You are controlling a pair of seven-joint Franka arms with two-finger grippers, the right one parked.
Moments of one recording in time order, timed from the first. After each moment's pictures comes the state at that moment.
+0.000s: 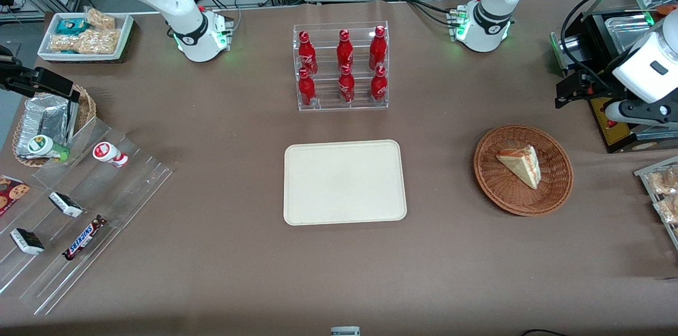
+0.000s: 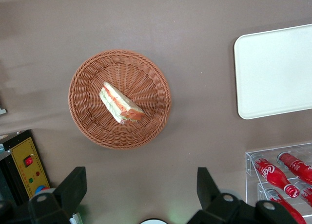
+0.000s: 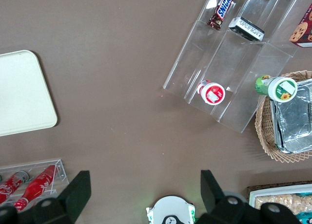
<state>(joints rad) -0.04 0.03 -0.04 -1.52 -0.04 1.47 0.04</state>
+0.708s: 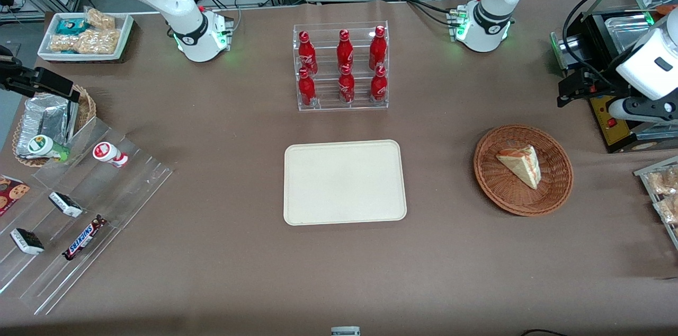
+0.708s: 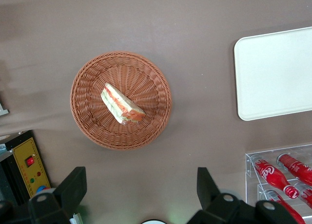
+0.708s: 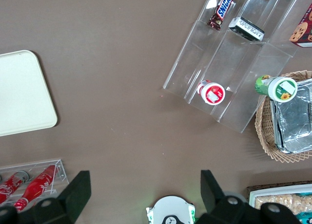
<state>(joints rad) -0.04 0.02 -0.03 -1.51 -0.04 1.47 0.04</state>
